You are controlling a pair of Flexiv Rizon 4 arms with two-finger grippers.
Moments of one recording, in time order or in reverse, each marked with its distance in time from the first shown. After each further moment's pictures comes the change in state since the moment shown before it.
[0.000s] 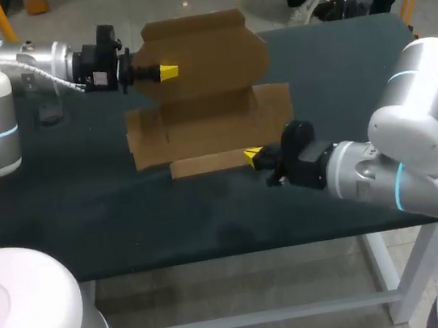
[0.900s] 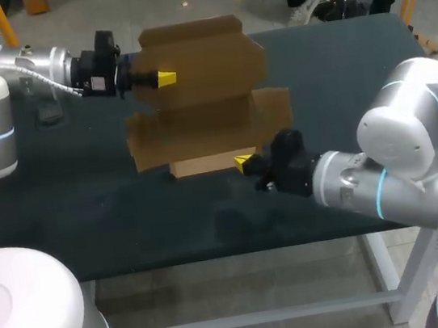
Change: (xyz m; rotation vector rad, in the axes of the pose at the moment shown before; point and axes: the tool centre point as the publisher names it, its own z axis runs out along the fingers) left arm 0.008 0.010 -0.004 -0.006 0.025 -0.033; right arm 0.001 -0.021 0.032 -0.018 0.001 0.103
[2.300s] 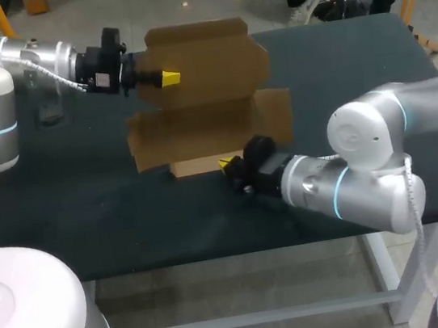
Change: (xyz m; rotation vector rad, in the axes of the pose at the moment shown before) left arm -0.004 0.003 0.007 -0.051 0.003 -0.009; right arm -0.025 -0.028 0.068 0.036 -0.080 -0.142
